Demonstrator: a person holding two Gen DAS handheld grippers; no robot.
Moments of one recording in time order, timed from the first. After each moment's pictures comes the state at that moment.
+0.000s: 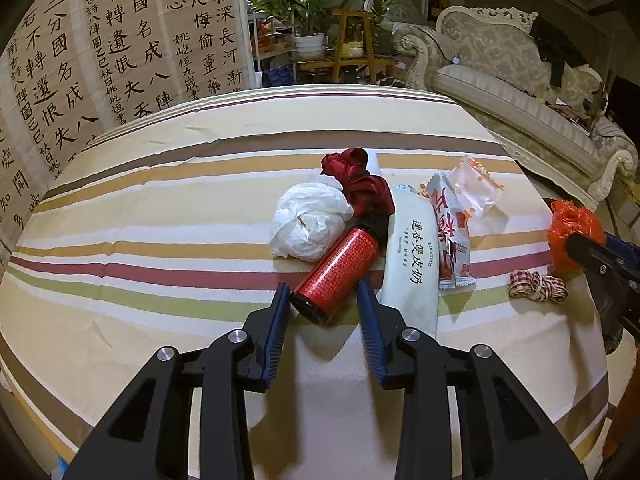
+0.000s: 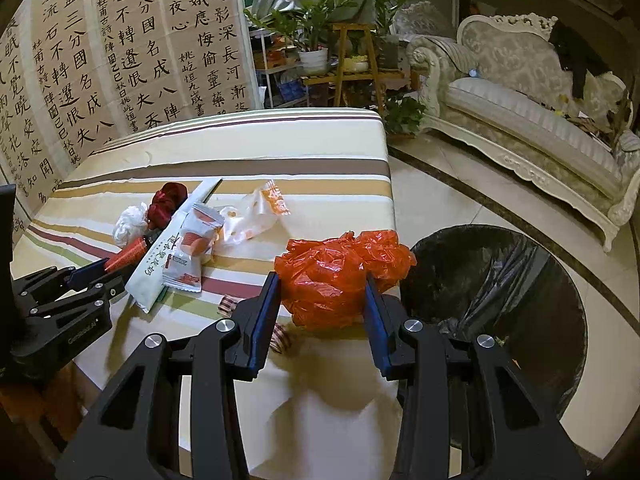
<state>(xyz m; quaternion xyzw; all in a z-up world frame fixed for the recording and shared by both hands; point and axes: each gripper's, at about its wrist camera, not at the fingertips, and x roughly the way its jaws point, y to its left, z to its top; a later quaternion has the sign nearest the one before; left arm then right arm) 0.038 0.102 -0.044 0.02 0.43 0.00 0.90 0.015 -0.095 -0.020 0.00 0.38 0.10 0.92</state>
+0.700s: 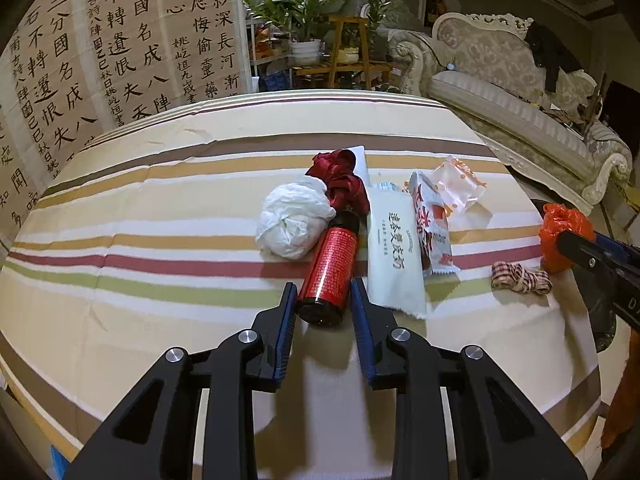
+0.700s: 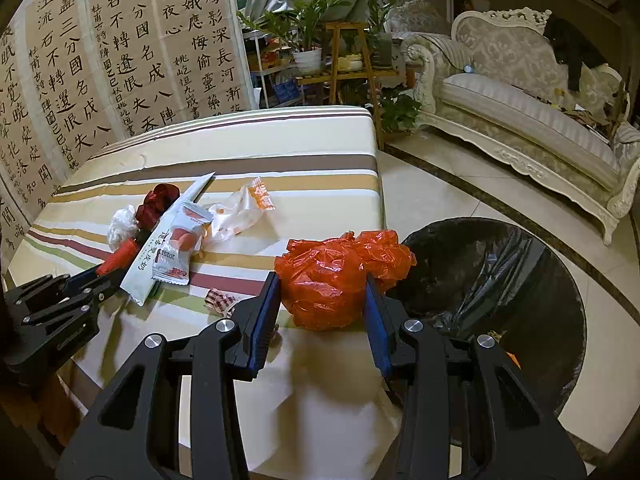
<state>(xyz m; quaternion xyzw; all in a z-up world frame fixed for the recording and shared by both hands) 0.020 0.098 -0.041 0.01 0.41 -0.01 0.91 0.014 -0.108 -0.023 0.01 0.39 0.09 0.92</state>
